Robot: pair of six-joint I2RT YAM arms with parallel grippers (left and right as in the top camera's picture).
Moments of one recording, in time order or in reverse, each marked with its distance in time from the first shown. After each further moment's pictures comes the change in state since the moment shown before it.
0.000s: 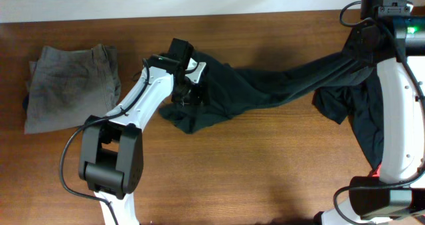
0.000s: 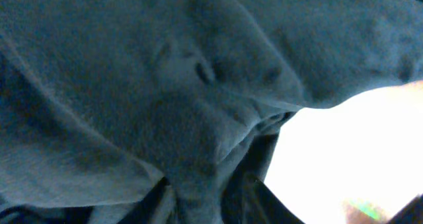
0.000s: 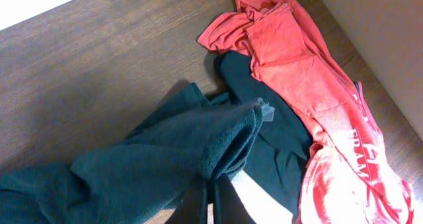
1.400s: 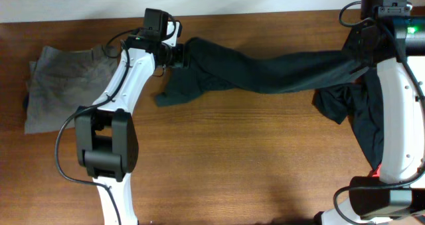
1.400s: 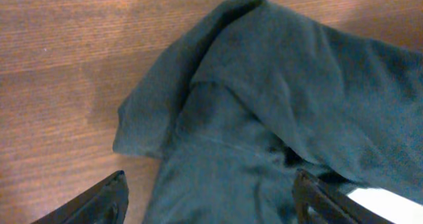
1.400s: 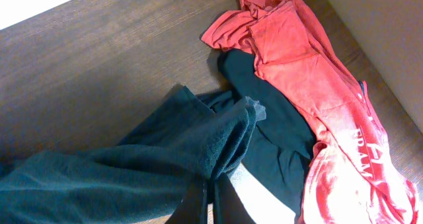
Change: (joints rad) left arm 0.138 0.138 0.256 0.199 -0.246 0.045; right arm 0.000 0.000 0.000 -0.002 -0.014 -0.001
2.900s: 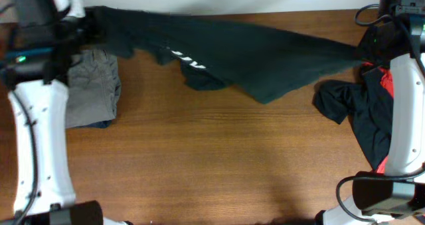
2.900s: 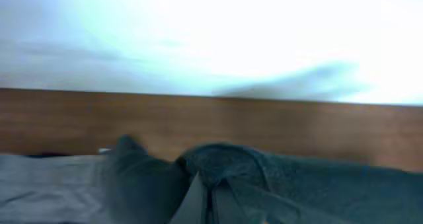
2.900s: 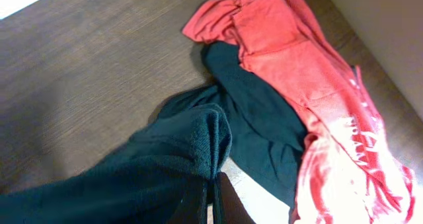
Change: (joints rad) left arm 0.330 -0.527 0.029 -0.082 0.091 0.021; right arm -0.097 0.019 0.000 -0.007 -0.047 -0.012
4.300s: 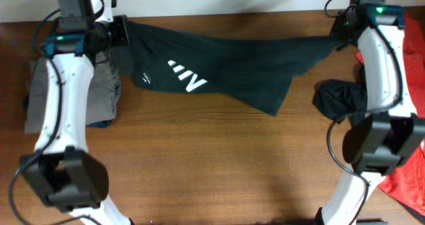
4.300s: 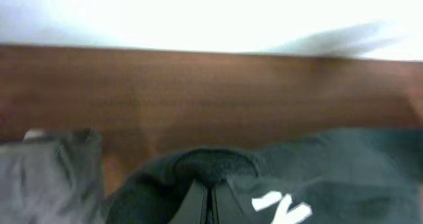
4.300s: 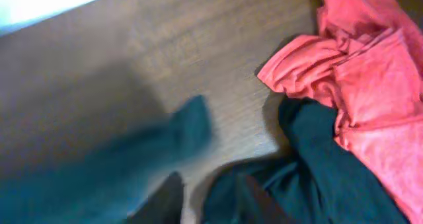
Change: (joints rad) left arm -0.069 0.248 -0.016 0.076 0.025 -0.005; right arm 0.000 0.340 0.000 0.392 -0.121 -0.145
